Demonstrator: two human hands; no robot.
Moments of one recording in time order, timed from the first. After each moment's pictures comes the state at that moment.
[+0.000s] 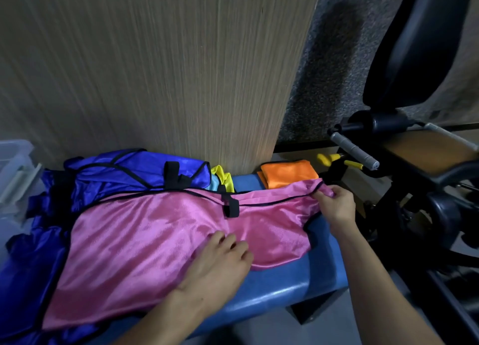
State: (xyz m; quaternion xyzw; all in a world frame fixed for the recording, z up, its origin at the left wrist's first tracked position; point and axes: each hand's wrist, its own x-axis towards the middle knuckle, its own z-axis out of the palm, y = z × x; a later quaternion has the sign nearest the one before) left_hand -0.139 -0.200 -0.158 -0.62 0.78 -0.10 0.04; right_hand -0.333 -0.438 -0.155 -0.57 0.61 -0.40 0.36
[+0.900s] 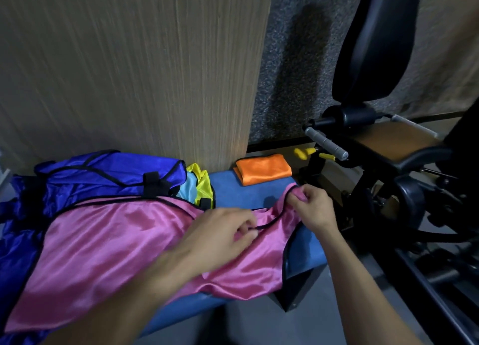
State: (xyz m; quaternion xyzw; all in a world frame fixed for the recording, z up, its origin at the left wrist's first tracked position) left_hand -0.169 -0.225 -0.101 -0.62 0.75 0.06 -0.24; right_hand -0.370 -0.391 -0.141 -0.69 0.56 -0.35 0.29
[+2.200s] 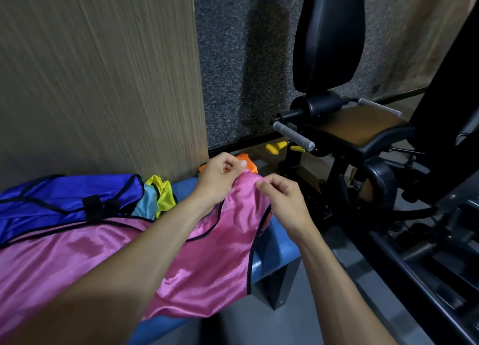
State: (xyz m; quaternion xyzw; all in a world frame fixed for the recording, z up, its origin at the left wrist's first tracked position) left_hand -0.221 -0.379 -0.090 -0.59 0.54 0.29 -0.52; right_hand -0.392 -0.376 -0.108 -0.62 0.40 -0.45 0.50
